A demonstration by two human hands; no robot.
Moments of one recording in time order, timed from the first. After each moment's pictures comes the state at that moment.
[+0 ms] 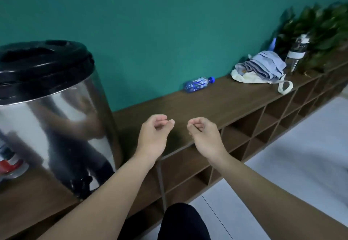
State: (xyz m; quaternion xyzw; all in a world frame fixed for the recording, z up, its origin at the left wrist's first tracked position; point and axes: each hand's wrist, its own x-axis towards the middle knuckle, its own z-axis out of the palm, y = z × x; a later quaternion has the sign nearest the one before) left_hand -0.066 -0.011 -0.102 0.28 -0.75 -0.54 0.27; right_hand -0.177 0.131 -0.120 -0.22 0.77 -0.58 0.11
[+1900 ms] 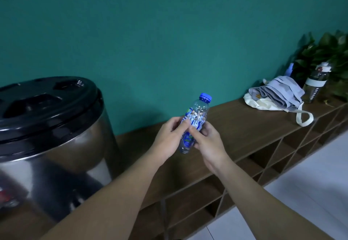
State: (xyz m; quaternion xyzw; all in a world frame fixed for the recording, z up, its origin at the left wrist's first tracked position) left_hand -0.161 -0.070 -0.054 0.17 -0.73 -0.62 0.24; right_hand -0.244 0.060 -0.071 -0.22 0.59 -0.74 0.22
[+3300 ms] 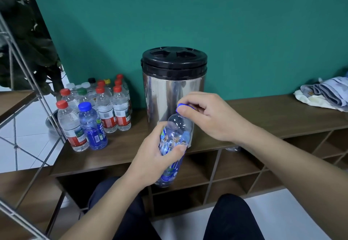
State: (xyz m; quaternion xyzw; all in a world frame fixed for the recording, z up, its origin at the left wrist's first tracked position) left_hand 0.255 -0.030 -0.052 0.18 -0.78 -0.50 0.32; right_hand 0.059 0.062 0.048 -0.69 0.63 -0.36 0.05
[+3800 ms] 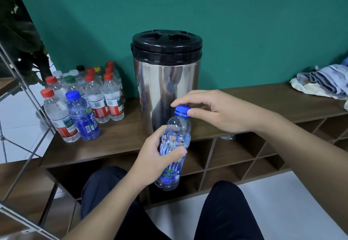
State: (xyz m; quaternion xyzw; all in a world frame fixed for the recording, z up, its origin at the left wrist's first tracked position) left_hand 0.239 -0.021 -0.100 0.14 -0.71 -0.62 0.30; right_hand 0.020 0.083 0.042 -0.74 0.62 -0.22 0.12
